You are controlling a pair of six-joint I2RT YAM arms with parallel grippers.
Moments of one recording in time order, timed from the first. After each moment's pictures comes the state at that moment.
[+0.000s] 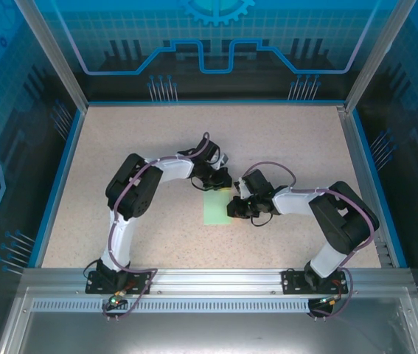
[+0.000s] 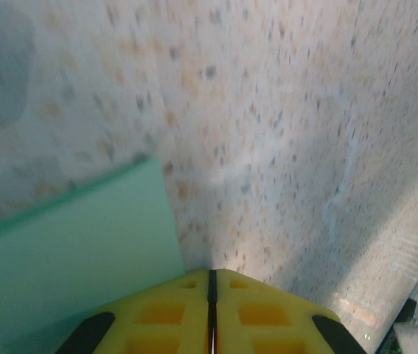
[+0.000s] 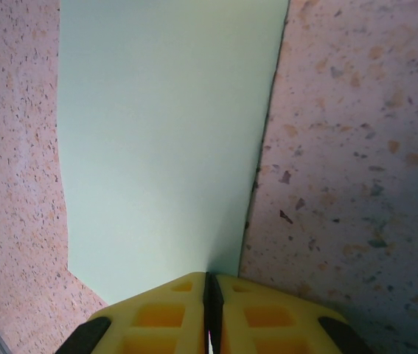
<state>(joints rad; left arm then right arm) -0.52 2.16 1.39 -0.29 0.58 -0.64 0.59 1.67 0.68 -0.10 -0.43 0.61</state>
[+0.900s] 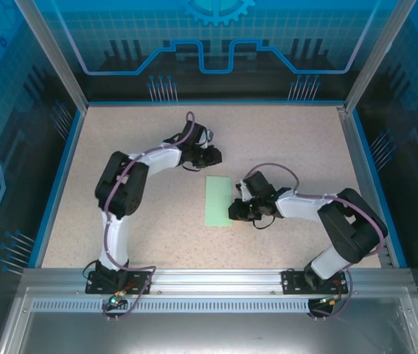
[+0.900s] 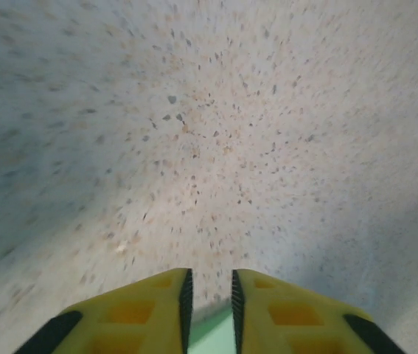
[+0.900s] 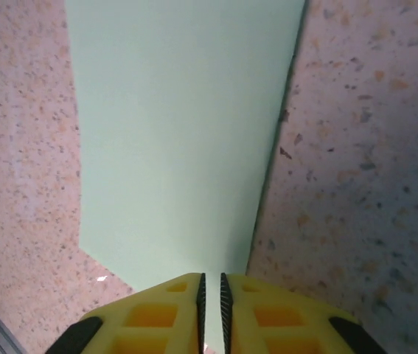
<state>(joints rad) -0.41 2.01 1.38 -0.24 0.38 -0.63 0.61 1.54 0.68 -0.19 -0.38 0.64</state>
